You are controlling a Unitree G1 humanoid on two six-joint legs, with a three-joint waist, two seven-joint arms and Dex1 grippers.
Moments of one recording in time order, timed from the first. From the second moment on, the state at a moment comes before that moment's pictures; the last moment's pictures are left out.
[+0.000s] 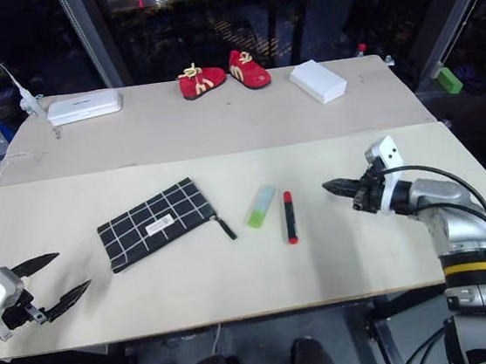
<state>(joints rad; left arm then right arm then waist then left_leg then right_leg) 0.22 0.86 0.47 0.14 -0.23 -0.23 -1.04 -0.55 -0.65 -0.05 0.24 0.40 0.45 1.08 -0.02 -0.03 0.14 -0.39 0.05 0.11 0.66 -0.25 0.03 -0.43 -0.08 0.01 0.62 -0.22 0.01</state>
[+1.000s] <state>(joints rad) -0.03 0.90 0.24 0.62 -0.04 -0.88 -0.89 -0.98 0.00 0.33 0.70 0.02 0.46 0.66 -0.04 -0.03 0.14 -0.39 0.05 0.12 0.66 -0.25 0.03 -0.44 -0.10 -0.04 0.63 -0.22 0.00</state>
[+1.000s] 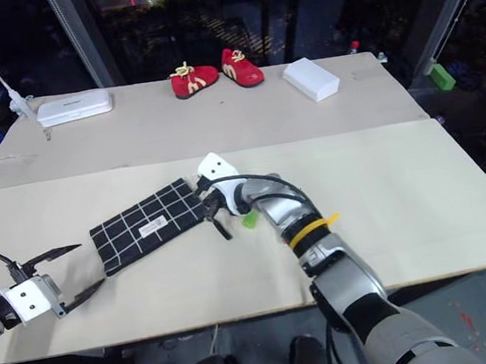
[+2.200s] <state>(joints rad) -0.28 0.91 0.03 0.83 0.19 -1.19 -0.71 -1.04 0.06 0.34 0.90 -0.11 0.26 0.64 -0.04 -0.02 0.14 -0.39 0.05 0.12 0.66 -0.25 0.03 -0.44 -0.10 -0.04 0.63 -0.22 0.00</state>
